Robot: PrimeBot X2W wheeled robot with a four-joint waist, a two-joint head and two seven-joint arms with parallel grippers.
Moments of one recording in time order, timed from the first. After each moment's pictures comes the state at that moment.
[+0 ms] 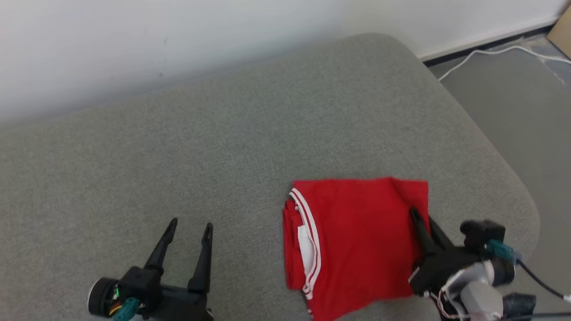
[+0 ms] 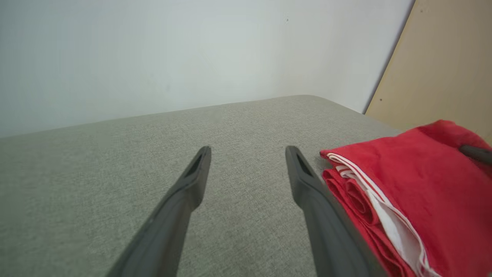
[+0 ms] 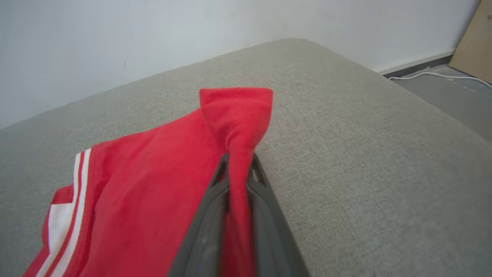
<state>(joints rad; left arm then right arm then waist) -0.22 0.05 -0.15 0.16 -0.08 -0.01 -0.26 -0.40 -0.25 0.46 0.61 0.52 0.13 -0.26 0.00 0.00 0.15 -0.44</state>
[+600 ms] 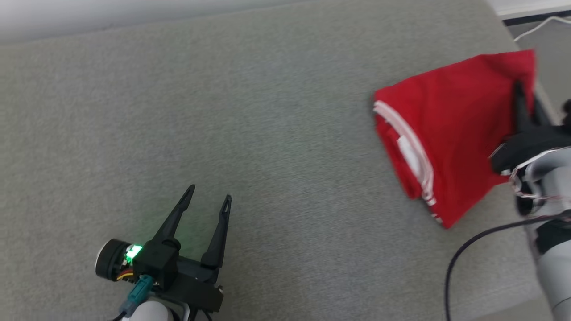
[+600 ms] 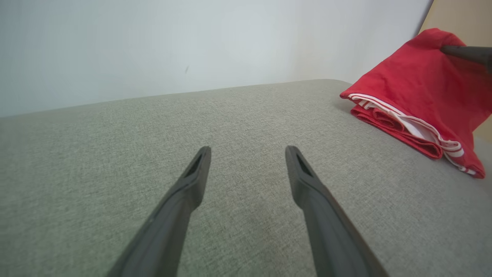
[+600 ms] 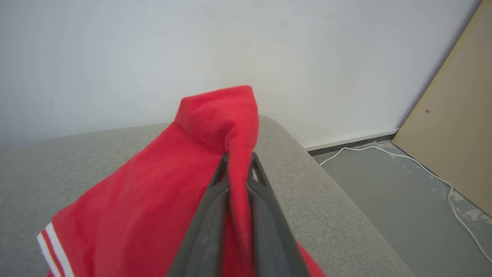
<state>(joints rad) -0.32 0.06 -0.21 0.11 0.00 -0.04 -0.26 -0.85 -0.34 0.10 0.85 0.21 0.13 -0.26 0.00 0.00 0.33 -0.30</state>
